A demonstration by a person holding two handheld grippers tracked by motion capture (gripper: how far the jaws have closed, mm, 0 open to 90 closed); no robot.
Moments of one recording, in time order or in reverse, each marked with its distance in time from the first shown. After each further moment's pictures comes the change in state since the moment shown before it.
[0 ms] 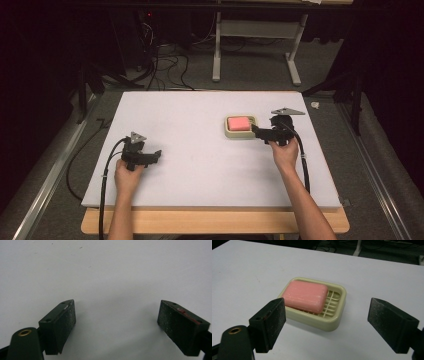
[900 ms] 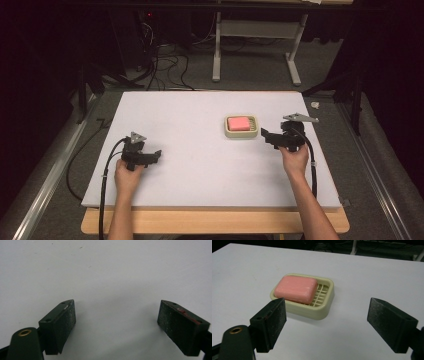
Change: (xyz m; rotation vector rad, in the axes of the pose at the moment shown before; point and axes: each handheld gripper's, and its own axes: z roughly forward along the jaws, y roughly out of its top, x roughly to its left) left arm 0.000 0.000 0.000 0.000 0.001 0.000; right arm -0.017 -0.017 -0.024 -0.026 -0.013 0.034
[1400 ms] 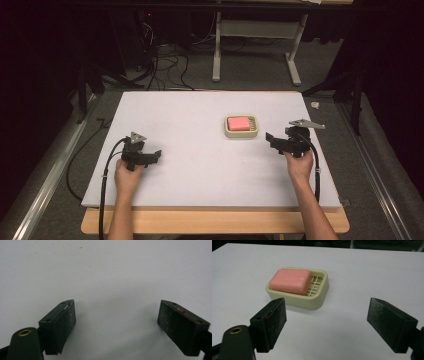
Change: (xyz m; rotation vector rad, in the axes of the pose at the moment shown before) left arm 0.000 0.000 0.000 0.000 0.000 0.000; right arm -0.010 -0.017 -0.009 0.001 -0.005 0.036
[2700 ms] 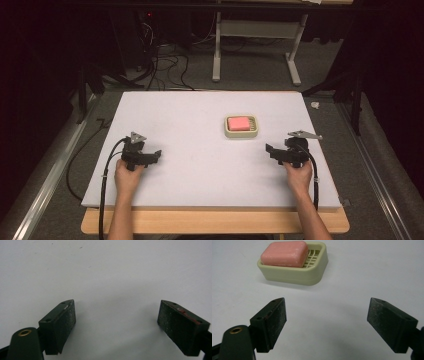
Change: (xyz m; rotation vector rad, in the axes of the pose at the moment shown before) left arm 0.000 0.000 0.000 0.000 0.000 0.000; right arm -0.004 -0.034 0.007 0.067 -0.001 0.024
